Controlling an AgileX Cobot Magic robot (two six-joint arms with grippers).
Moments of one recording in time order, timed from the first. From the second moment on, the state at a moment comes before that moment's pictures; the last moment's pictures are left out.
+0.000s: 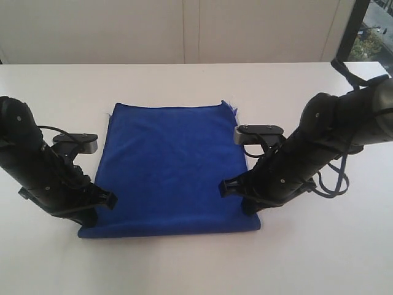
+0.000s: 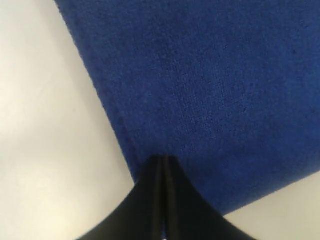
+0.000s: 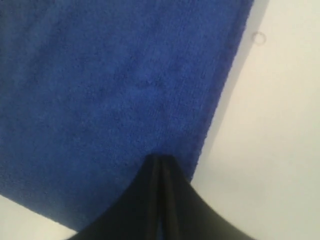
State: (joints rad) left arm -0.37 1.71 -0.81 -0.45 0.62 0.31; right arm 0.41 1.83 -0.90 0.54 0.55 -0.31
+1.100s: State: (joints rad) left arm -0.37 1.69 -0.81 -0.44 0.62 0.33; right arm 0.41 1.81 -0.90 0.53 0.54 -0.26
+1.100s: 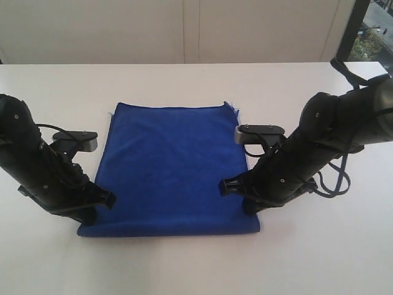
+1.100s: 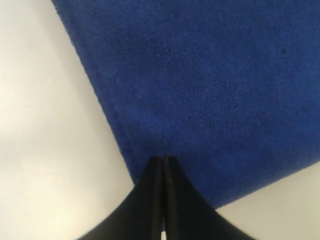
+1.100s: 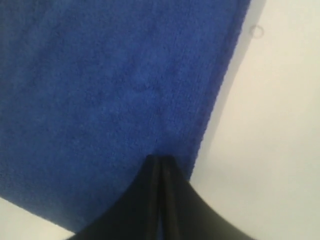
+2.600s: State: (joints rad) left arm -0.37 1.53 -0.88 -0.44 0.89 1.34; right arm 0.41 1.60 -0.85 0.49 0.79 -1.43
